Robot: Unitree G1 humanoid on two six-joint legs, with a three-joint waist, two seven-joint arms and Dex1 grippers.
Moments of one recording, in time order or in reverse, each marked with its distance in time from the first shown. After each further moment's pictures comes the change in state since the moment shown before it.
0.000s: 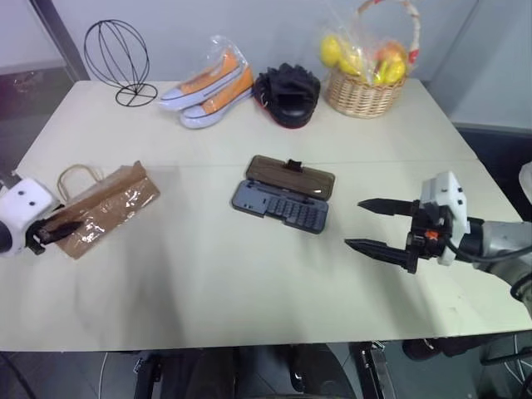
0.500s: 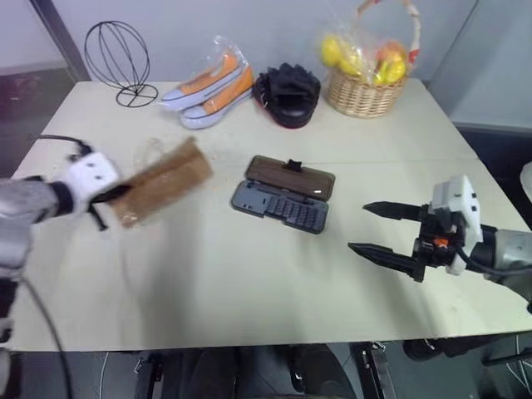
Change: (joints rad) left arm -0.248 -0.007 -0.232 -0.031 0.081 -0.049 -0.014; right arm 0.055 0.000 -0.076 -0.096 0.067 0.056 -0.061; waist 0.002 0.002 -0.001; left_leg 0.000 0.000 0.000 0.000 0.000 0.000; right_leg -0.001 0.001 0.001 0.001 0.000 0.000
